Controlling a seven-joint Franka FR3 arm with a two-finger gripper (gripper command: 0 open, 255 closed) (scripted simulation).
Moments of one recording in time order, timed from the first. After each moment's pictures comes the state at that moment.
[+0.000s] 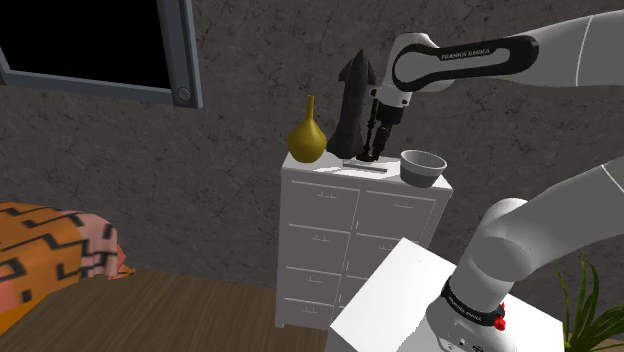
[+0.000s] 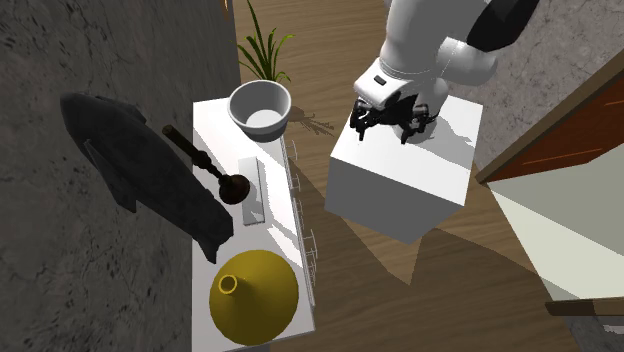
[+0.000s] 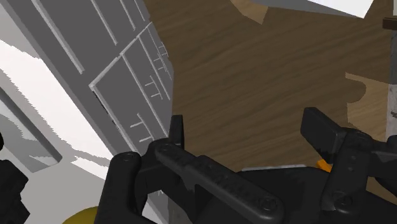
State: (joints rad) arm -0.05 -0.57 -0.18 -2.39 -0.05 1.85 -0.49
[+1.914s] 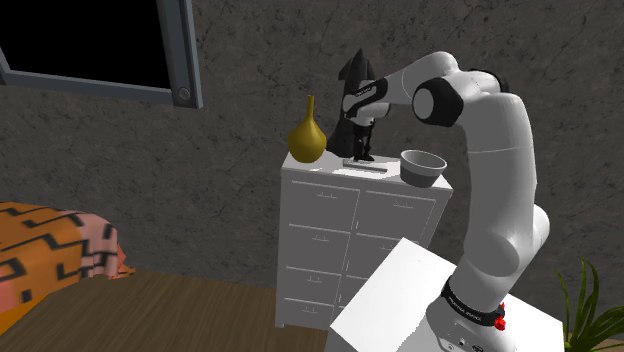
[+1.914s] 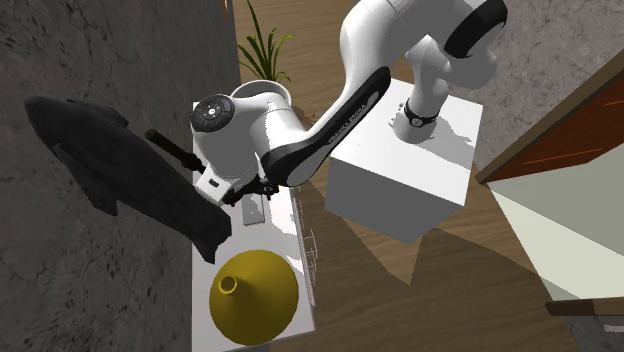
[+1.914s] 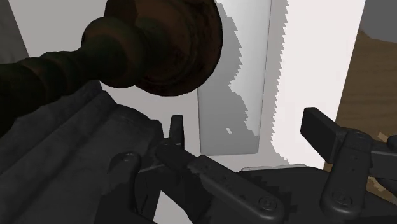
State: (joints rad) arm -0.21 0.48 -0.39 -1.61 0.19 2.08 -1.27
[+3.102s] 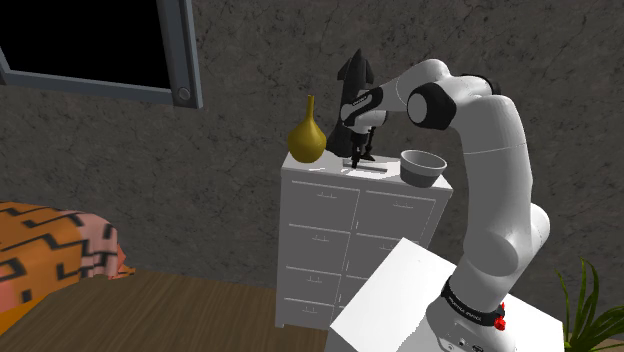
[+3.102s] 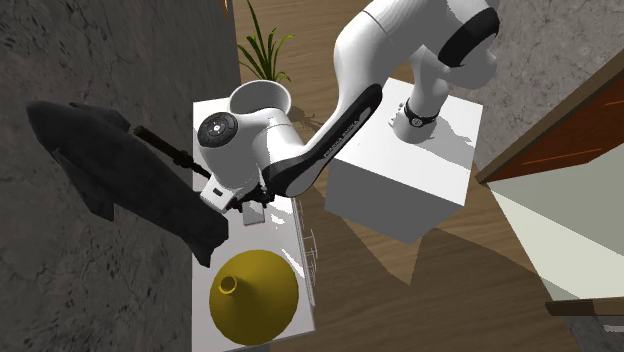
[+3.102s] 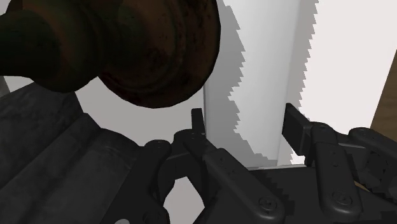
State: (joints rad) arm -0.22 0.54 -0.38 -1.62 0.22 2.14 -1.28
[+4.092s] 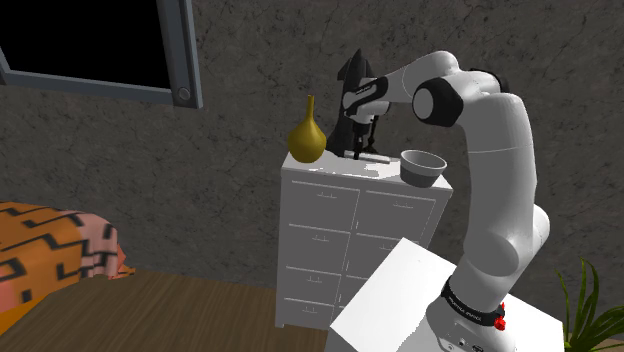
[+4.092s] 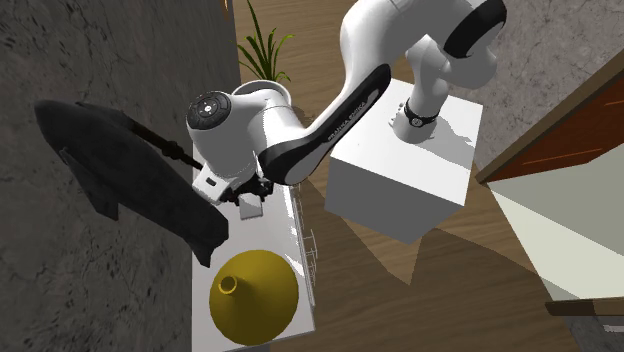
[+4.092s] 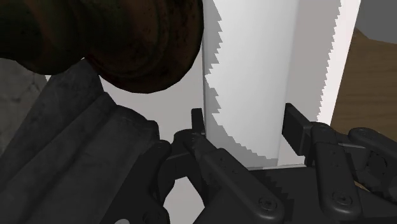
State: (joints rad) arm -0.21 0.48 -0.39 -1.58 0.19 2.05 -1.27
